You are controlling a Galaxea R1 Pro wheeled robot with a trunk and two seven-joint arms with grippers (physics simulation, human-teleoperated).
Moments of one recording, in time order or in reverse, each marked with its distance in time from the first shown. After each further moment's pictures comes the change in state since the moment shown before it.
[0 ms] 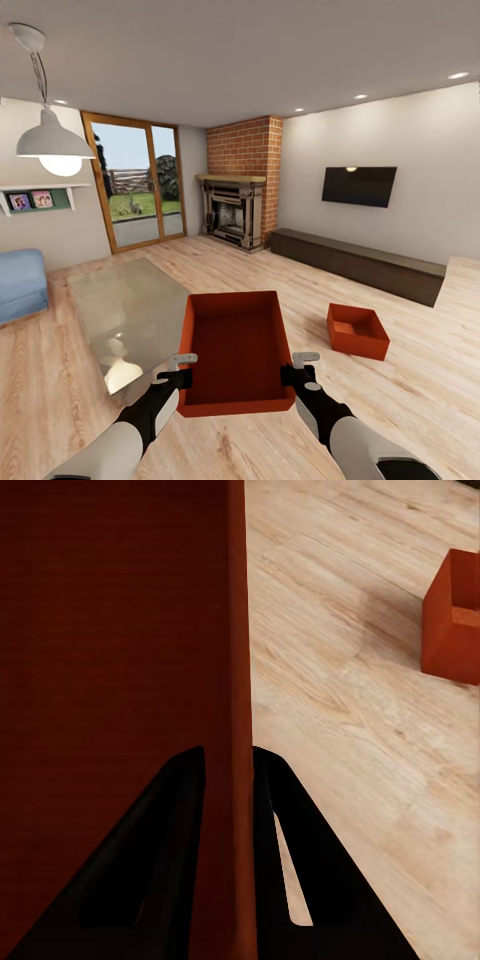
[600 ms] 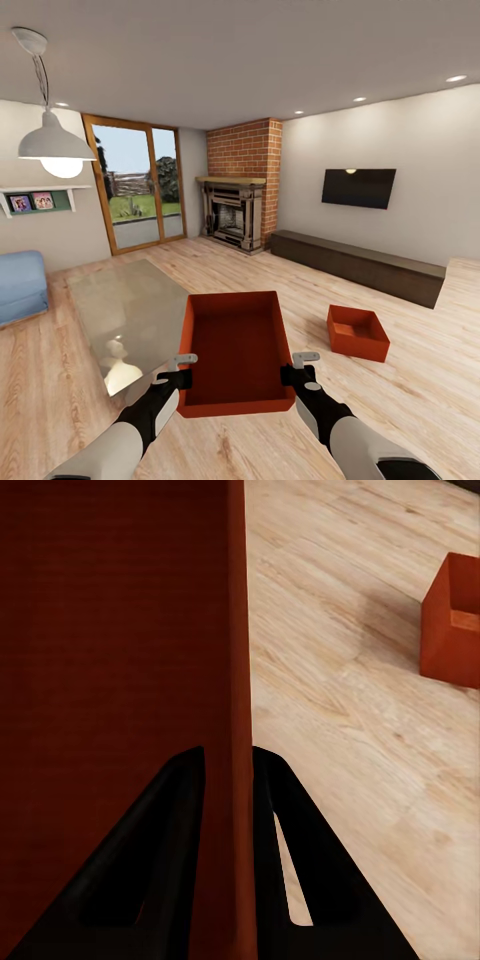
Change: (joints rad) left arm 0.000 0.000 -0.001 0.002 0.003 0.000 0.001; right arm 0.000 0.000 -0.001 -0.002 0.003 0.007 0.000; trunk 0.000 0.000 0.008
